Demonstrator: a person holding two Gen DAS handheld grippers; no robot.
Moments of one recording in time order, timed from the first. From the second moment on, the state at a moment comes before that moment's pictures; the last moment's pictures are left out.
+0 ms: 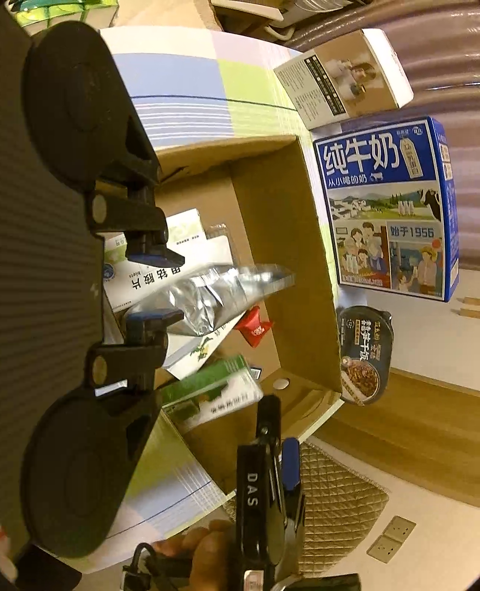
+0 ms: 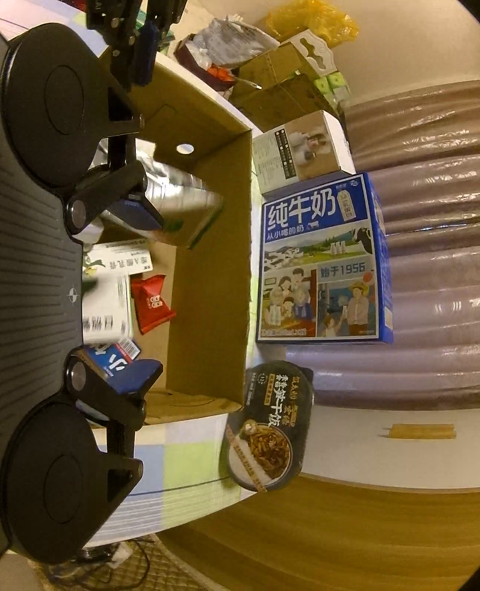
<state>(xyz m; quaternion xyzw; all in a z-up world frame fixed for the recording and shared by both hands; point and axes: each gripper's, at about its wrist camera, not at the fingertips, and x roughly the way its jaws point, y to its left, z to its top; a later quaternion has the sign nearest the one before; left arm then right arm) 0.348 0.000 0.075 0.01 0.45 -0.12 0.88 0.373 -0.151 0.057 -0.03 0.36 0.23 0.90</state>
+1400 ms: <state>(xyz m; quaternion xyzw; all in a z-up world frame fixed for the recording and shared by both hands) 0.163 0.025 0.047 -0.01 0.46 -0.04 0.89 0.161 -0.172 0.013 -0.21 0.33 0.35 0.85</state>
